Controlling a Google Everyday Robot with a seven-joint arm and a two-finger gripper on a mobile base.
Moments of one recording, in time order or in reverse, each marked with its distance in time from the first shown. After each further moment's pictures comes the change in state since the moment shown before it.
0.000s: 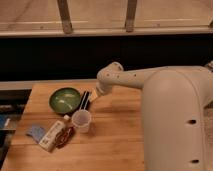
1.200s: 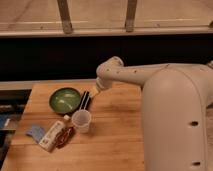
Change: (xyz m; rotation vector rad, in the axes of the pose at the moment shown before) arm -0.034 -0.012 -0.029 0.036 -0.029 -0.084
